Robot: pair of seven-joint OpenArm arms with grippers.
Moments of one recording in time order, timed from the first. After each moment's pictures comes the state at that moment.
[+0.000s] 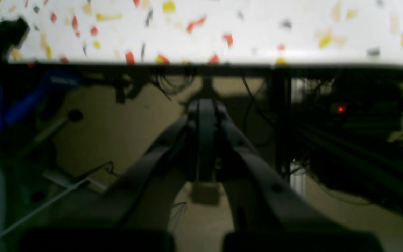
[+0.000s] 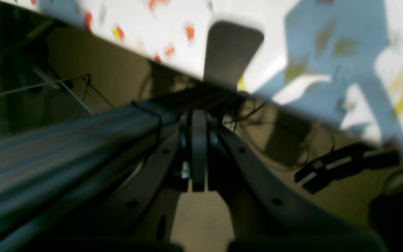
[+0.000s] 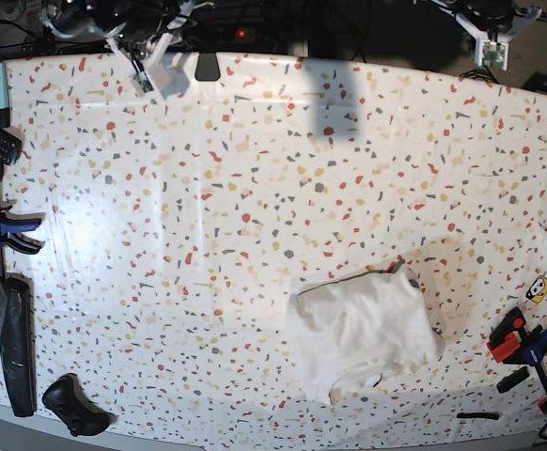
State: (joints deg) left arm 55.3 -7.4 -5.4 124.4 4.2 0.9 33.9; right arm -40.5 7.8 13.5 117.0 34.0 32.2 -68.5
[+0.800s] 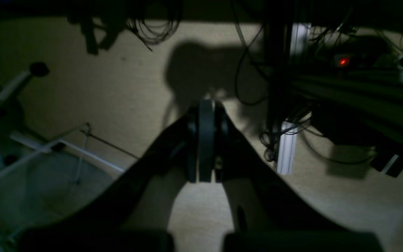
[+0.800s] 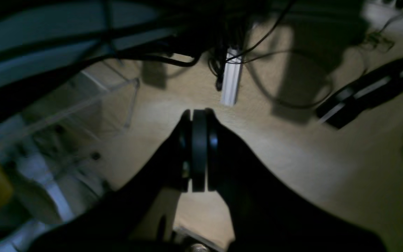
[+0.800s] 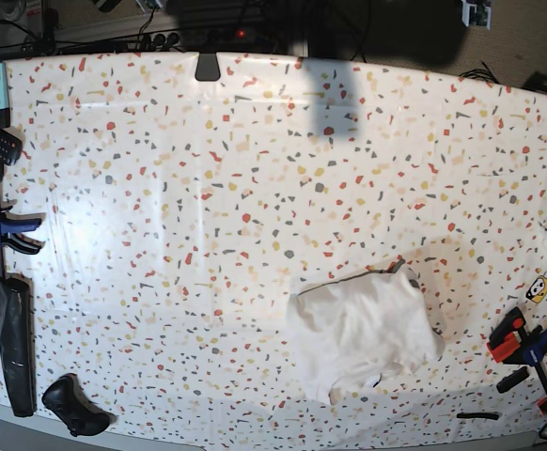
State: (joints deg) left arm 55.1 -7.4 -5.4 106.0 -1.3 0.9 25.9; right arm -53.4 7.8 13.5 100.2 25.2 32.0 -48.8
